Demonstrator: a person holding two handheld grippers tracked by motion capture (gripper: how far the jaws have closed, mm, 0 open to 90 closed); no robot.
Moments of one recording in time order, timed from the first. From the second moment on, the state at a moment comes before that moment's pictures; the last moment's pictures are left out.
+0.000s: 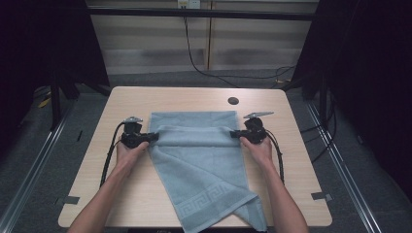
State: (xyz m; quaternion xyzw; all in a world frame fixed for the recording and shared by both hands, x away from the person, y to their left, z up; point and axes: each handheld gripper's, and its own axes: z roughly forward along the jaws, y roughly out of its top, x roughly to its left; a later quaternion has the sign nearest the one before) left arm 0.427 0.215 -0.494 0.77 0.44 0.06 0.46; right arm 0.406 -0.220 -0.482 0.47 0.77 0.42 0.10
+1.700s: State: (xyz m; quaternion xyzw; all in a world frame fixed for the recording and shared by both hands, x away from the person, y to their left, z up) left arm 0.346 0.183 -0.501 0.85 0.34 0.05 0.40; right arm 0.333 -0.206 -0.498 0.41 0.82 0.39 0.07
